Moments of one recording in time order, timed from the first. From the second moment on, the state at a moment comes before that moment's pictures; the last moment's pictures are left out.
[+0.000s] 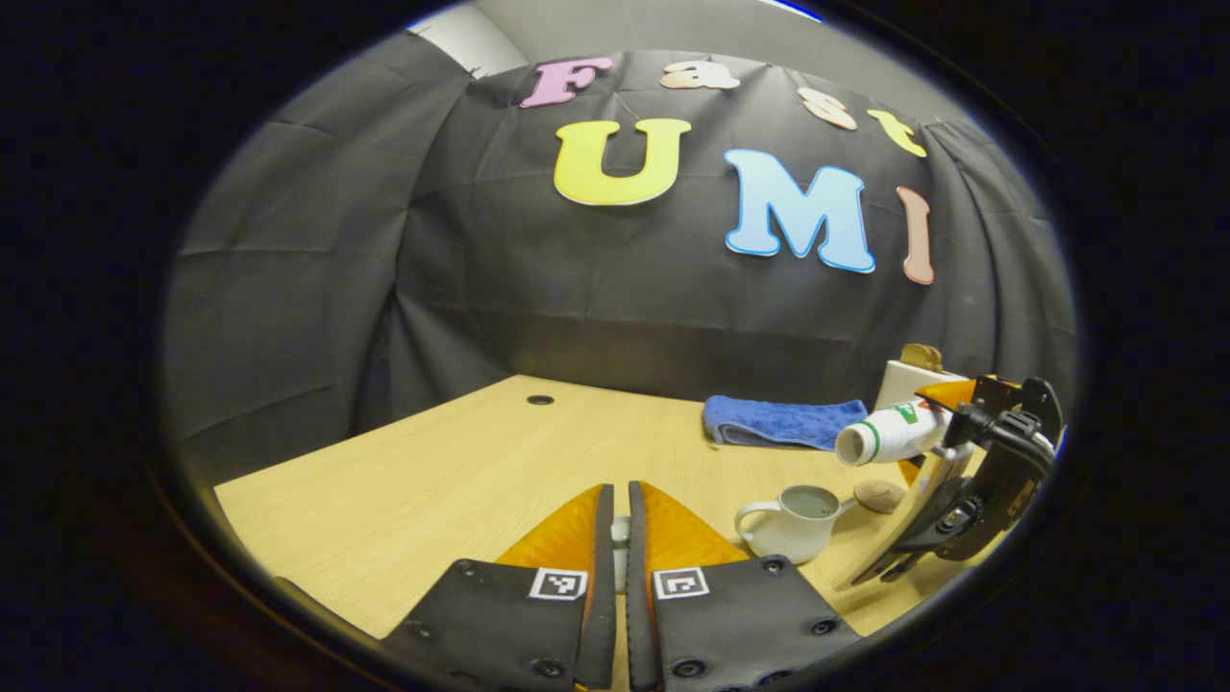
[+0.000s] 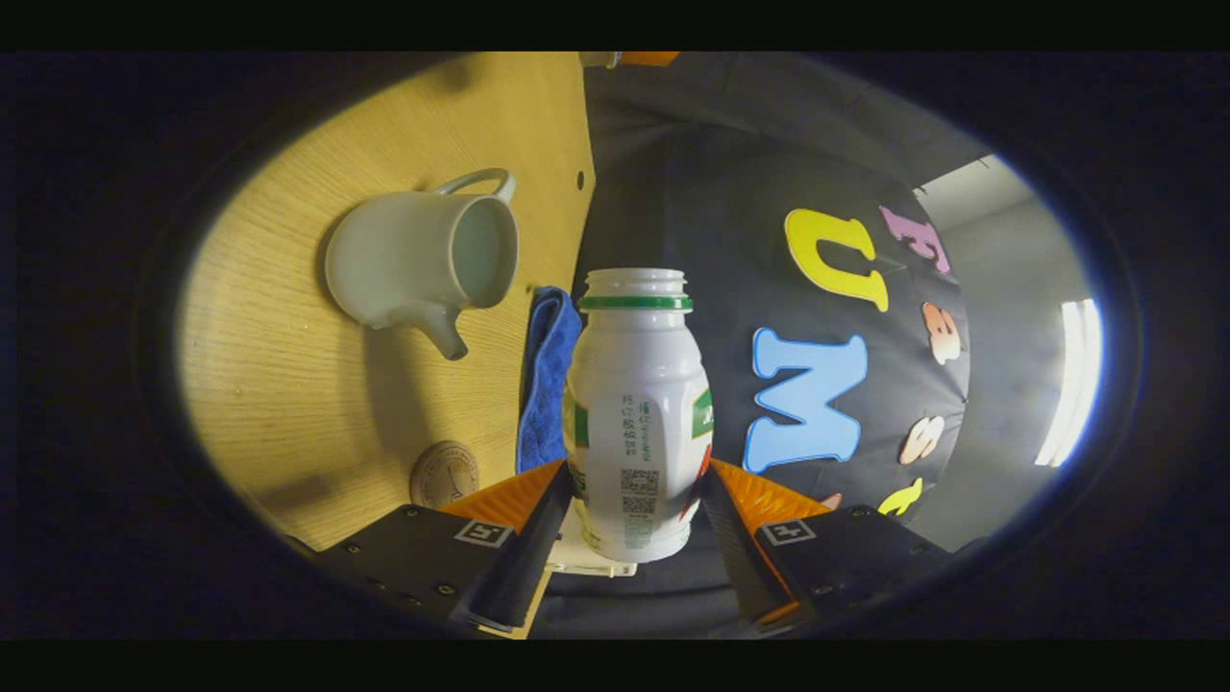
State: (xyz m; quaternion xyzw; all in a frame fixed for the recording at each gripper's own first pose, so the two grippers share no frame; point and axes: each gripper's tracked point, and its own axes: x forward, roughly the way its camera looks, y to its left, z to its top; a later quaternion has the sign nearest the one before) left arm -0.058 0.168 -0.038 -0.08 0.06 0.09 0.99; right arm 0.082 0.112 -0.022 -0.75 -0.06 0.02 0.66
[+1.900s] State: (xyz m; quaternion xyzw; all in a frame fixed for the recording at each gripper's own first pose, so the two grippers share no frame) left arm -0.057 0.165 -0.048 -0.08 0.08 0.08 0.99; right arm 0.089 0.125 0.007 -0.80 -0.12 0.02 0.59
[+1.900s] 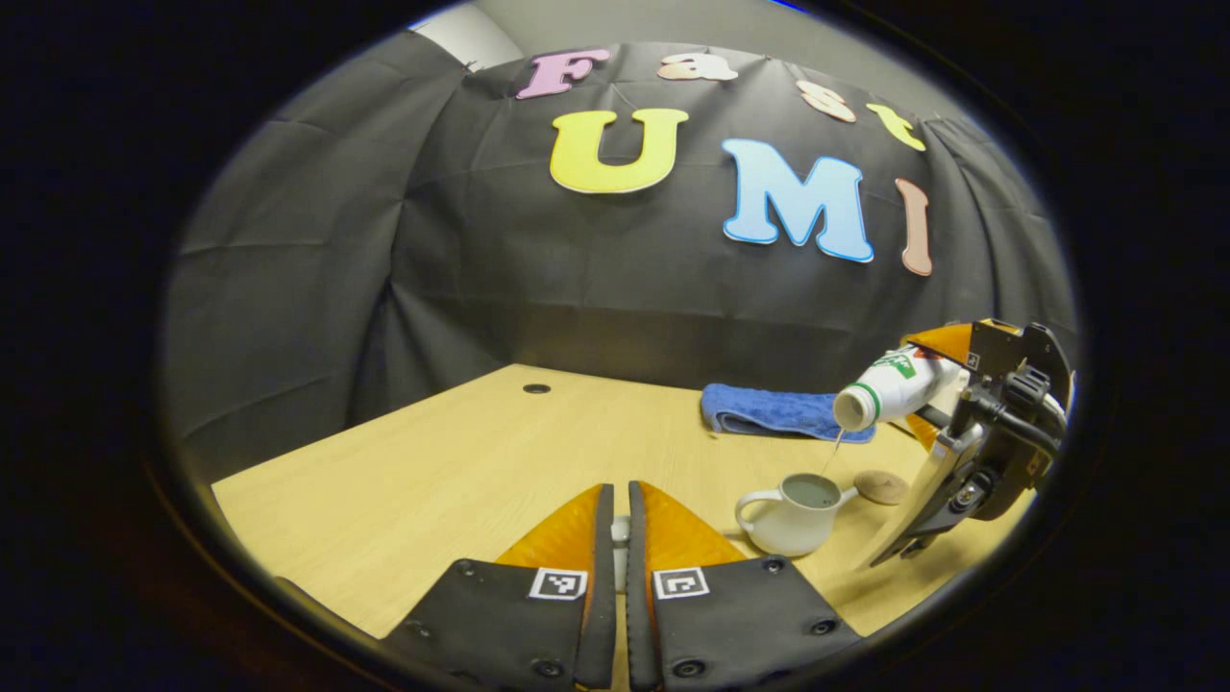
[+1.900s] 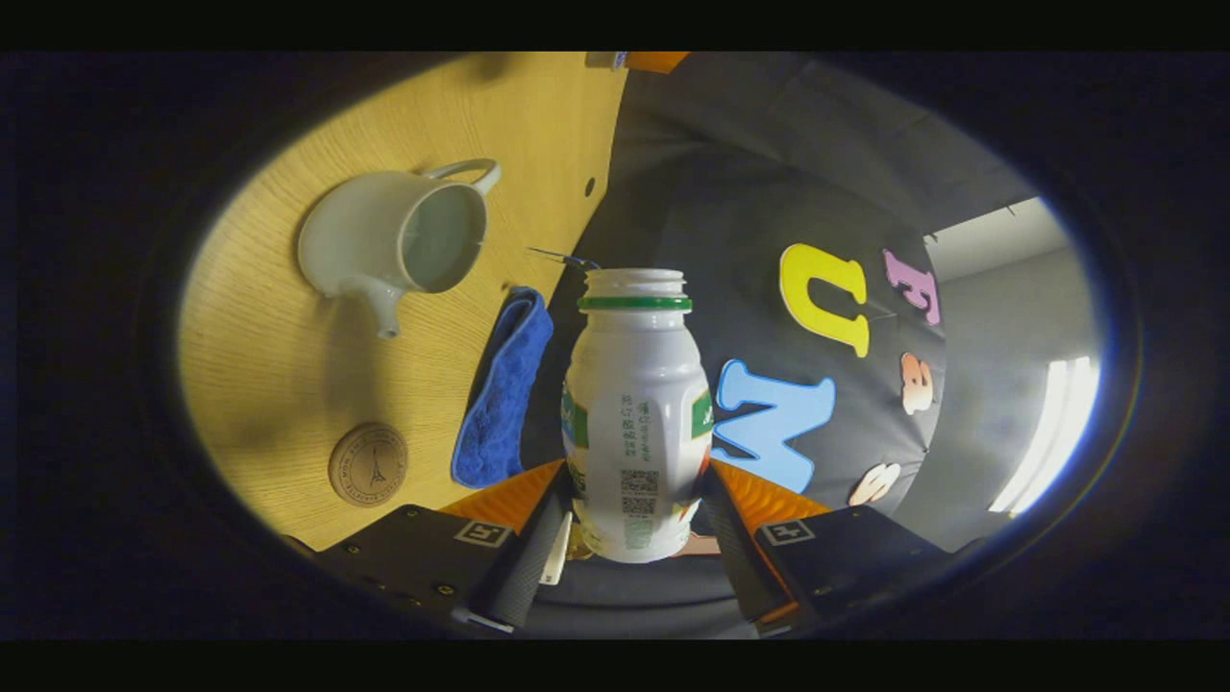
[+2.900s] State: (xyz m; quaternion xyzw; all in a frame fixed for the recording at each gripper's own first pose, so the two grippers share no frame) left arm -0.056 0.163 -0.050 -0.07 0.08 0.08 0.99; right arm 0.094 0.126 0.008 -0.82 -0.11 0.02 0.56
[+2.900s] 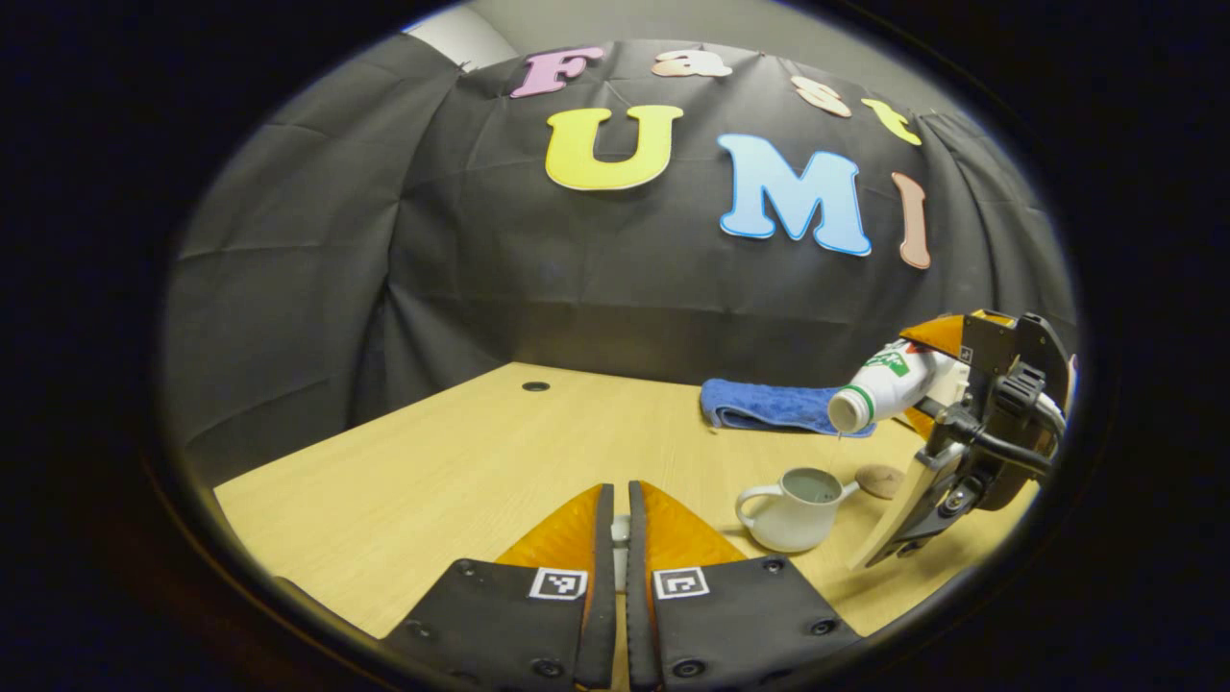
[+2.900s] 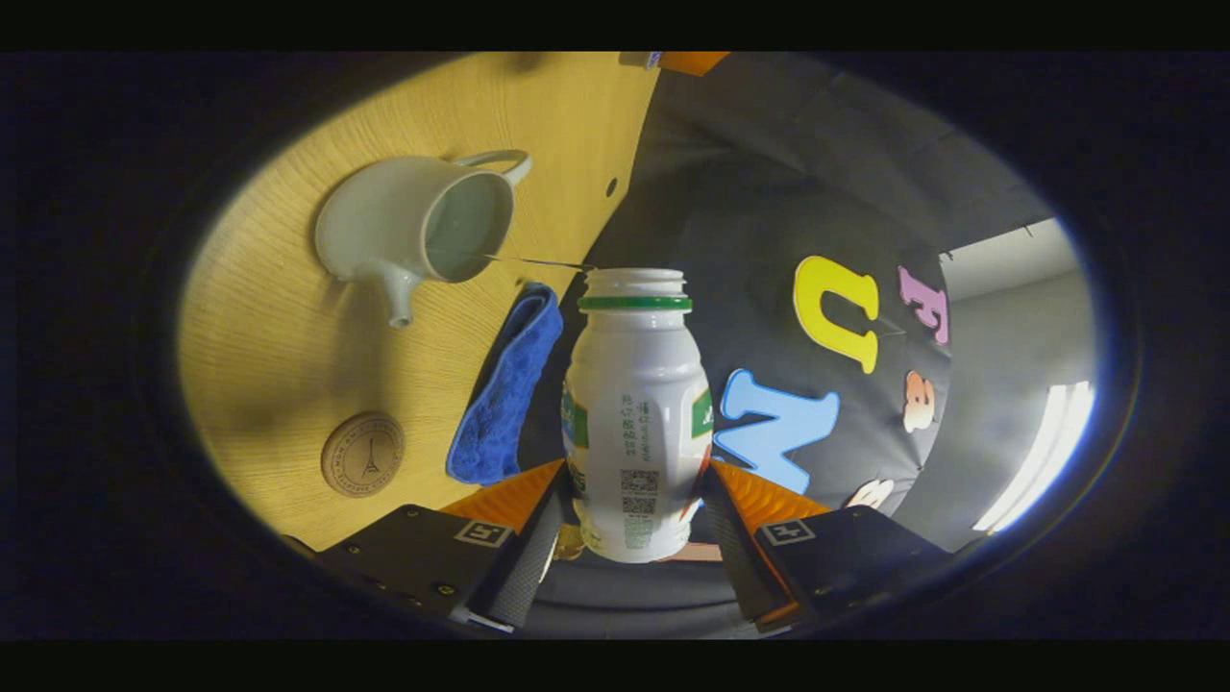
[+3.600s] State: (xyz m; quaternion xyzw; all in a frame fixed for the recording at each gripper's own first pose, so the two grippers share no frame) left arm -0.055 0.162 -0.052 -0.07 0.09 0.08 0.99; right arm 0.096 0.128 0.010 -0.84 -0.12 0.03 0.54
